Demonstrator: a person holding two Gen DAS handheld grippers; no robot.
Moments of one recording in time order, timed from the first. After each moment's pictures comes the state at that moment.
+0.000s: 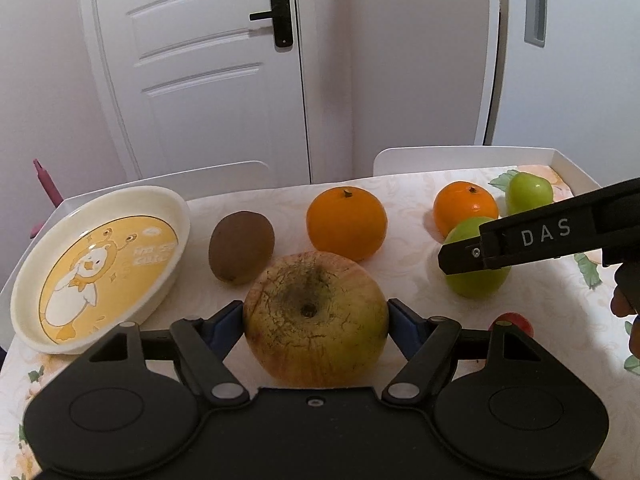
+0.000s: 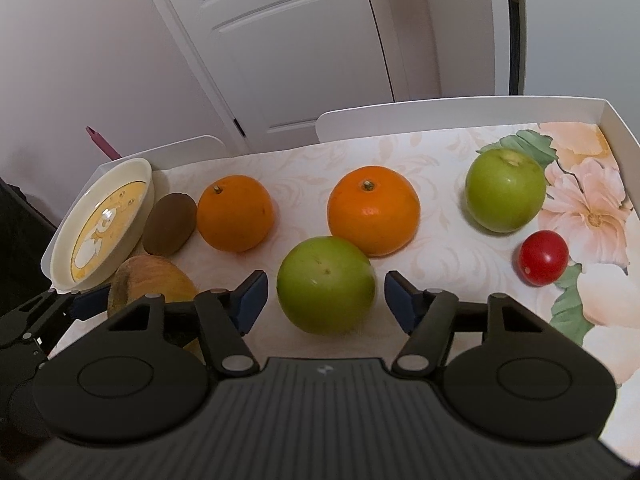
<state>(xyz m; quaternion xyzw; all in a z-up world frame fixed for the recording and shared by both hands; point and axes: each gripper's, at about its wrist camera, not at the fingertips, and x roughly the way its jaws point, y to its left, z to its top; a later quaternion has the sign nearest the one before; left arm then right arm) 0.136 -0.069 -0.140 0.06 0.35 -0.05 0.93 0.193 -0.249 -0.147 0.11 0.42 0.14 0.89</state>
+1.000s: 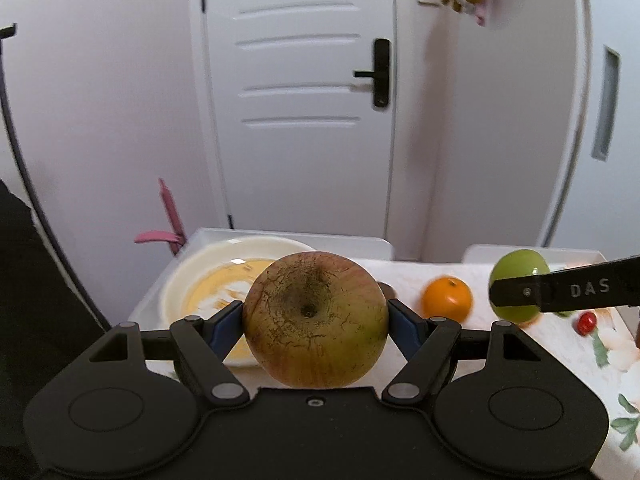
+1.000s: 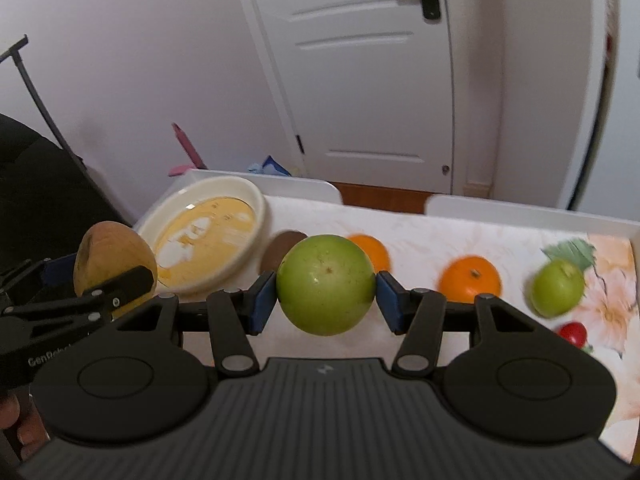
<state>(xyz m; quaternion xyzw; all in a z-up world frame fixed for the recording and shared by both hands) 0.083 0.006 -0.048 0.00 0.29 0.06 0.96 0.168 -0.181 -0.052 0.04 0.36 0.23 0.90</state>
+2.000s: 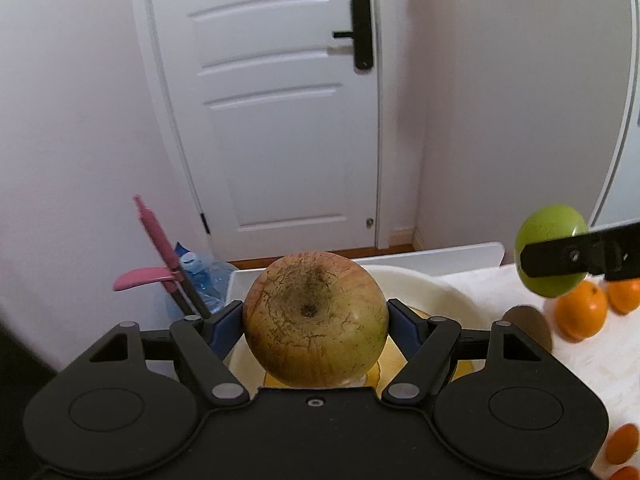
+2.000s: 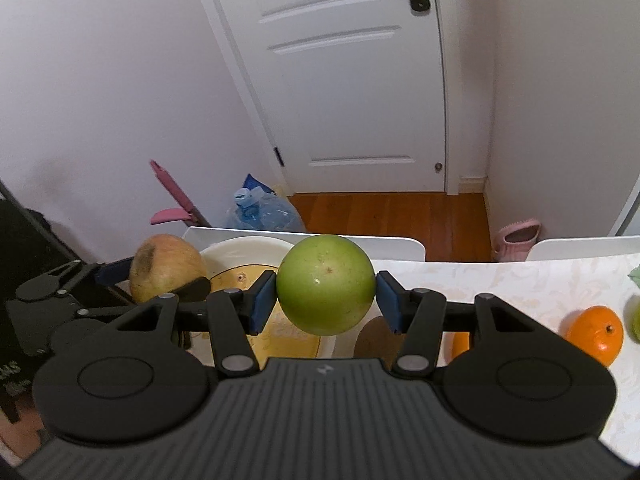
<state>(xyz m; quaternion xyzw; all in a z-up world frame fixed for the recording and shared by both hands) 0.208 0.134 -0.090 0.07 0.34 -0.03 0.94 0.248 -0.050 -0.059 0.08 0.39 0.14 0.91</state>
